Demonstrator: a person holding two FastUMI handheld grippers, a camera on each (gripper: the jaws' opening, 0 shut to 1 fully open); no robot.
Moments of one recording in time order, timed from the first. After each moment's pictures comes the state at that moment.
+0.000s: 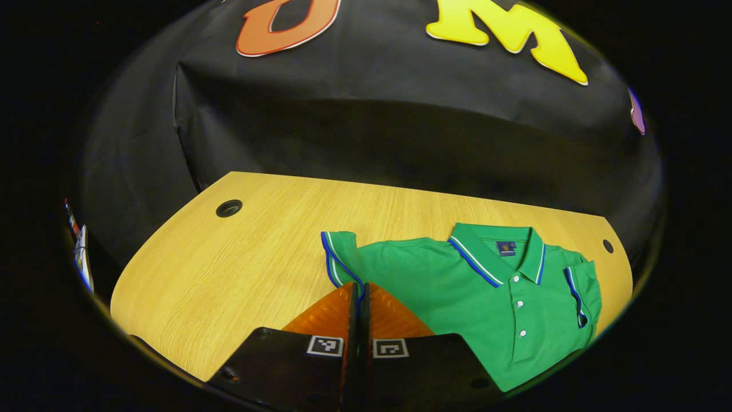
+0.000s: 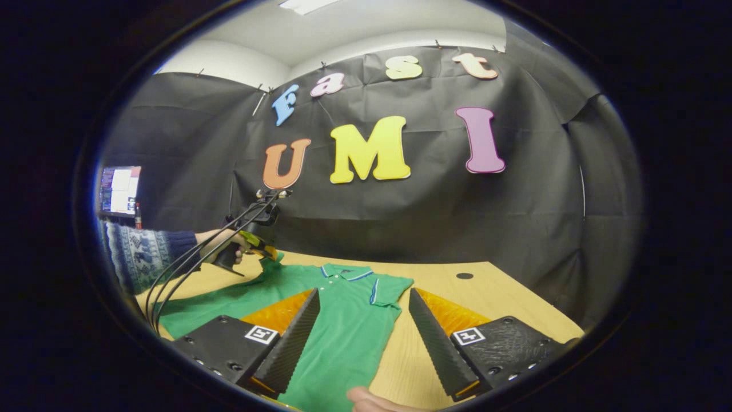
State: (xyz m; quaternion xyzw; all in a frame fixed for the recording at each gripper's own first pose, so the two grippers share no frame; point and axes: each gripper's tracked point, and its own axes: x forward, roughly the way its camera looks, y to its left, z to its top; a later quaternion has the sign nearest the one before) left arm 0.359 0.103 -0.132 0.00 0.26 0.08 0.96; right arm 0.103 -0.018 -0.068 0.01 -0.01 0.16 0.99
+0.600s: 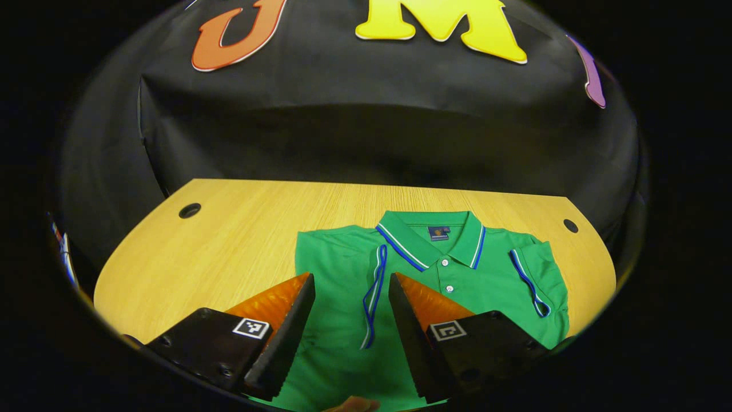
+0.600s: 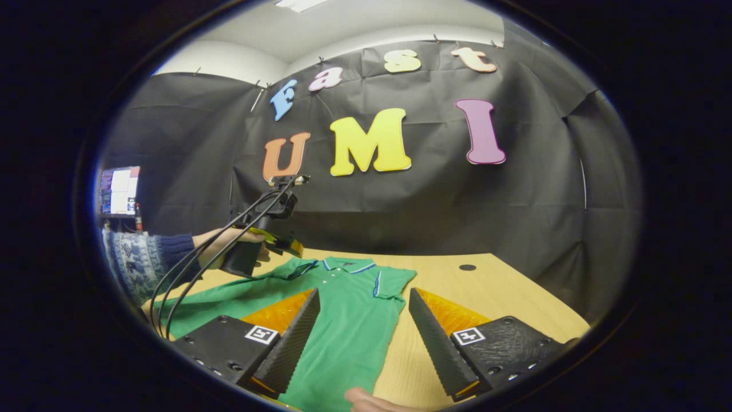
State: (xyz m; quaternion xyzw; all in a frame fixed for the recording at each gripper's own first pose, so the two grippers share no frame) left arm 0.335 0.041 -0.113 0.02 0.21 0.05 0.98; right arm 0.100 -0.009 -0.079 0.01 0.00 0.16 0.99
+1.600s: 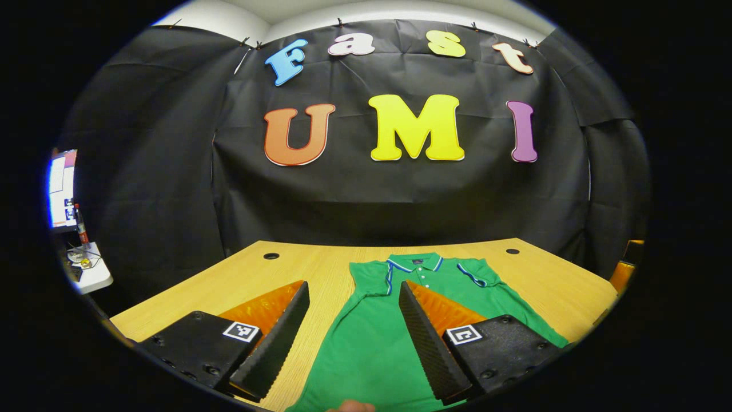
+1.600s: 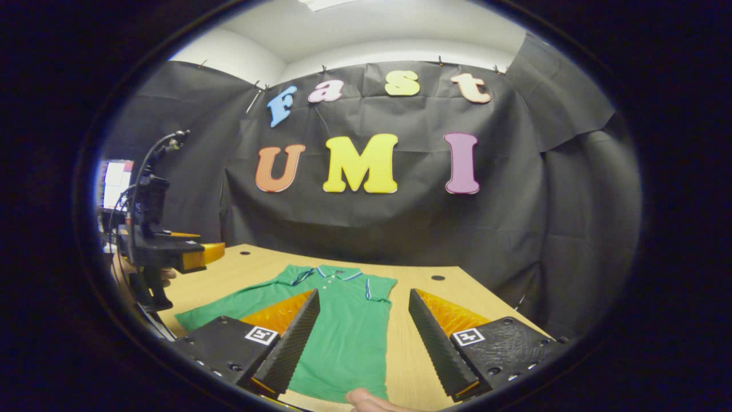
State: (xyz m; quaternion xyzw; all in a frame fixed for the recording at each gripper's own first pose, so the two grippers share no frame) left arm 0.041 0.065 -0.058 0.03 0.00 0.04 1.00; right arm -0.009 -0.004 -0.045 -0.02 0.00 0.08 1.00
